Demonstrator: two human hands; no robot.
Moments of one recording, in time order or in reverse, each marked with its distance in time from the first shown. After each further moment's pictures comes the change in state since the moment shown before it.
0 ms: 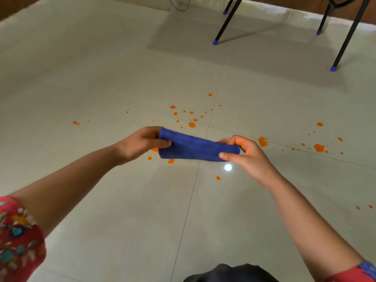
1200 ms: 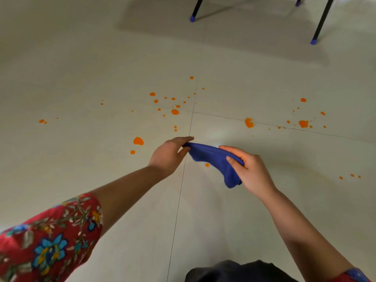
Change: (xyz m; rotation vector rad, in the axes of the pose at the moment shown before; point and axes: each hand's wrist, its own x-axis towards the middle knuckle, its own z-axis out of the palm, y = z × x) left_hand 0.065 -0.070 0.110 0.514 0.179 0.097; right_hand -0.042 0.083 0.002 -0.240 0.207 0.106
